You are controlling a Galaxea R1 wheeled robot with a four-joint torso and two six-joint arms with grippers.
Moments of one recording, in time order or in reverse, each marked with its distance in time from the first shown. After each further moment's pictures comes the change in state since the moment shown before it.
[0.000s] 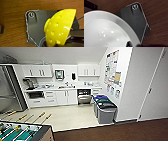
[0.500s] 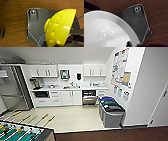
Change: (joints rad) left arm 0.007 -0.003 0.000 0.000 0.002 0.000; right arm 0.009 -0.003 0.000 0.000 0.004 0.003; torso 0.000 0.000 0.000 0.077
